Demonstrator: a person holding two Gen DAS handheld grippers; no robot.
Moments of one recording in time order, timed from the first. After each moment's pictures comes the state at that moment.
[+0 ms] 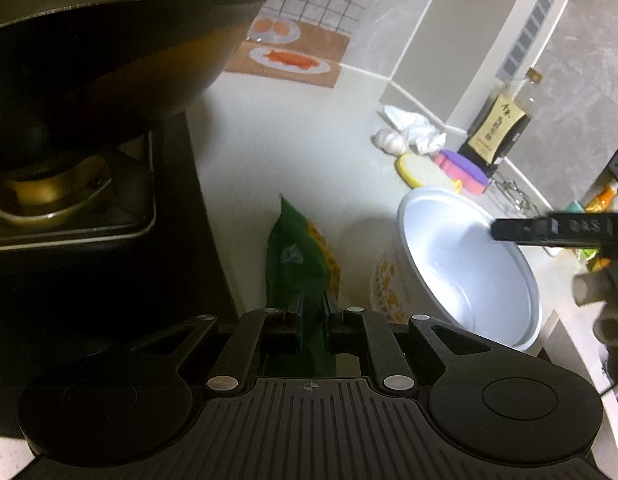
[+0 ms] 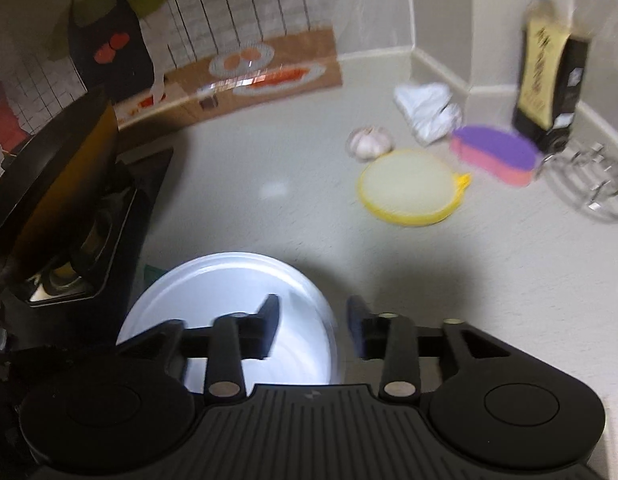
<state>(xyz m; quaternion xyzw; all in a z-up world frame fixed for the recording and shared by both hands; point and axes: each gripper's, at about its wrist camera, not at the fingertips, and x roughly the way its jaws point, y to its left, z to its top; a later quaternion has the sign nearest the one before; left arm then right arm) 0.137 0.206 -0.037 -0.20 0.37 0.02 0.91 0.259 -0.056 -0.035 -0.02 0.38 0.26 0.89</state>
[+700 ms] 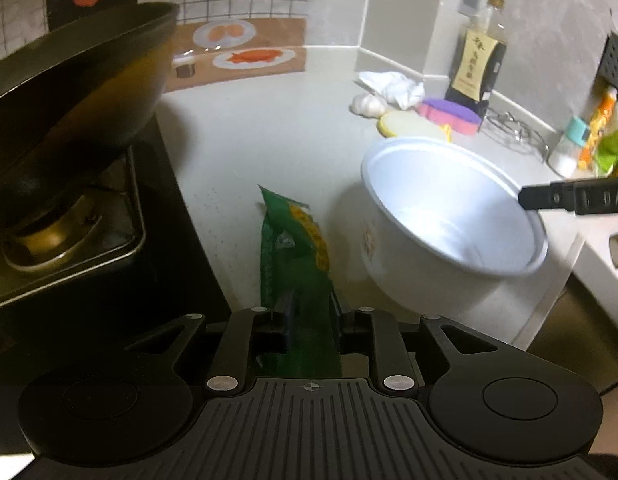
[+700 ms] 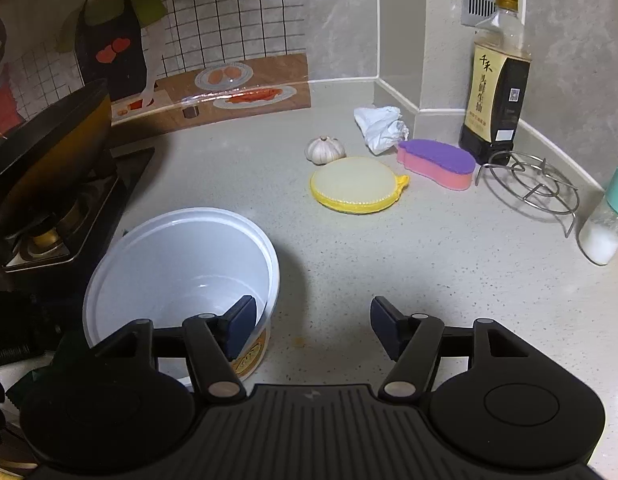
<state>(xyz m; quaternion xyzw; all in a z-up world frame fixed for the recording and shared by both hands) 0.133 0.162 -0.031 -0.05 0.40 0.02 0.92 0.216 -0.095 -0.049 -0.04 0.34 0.24 0.91</state>
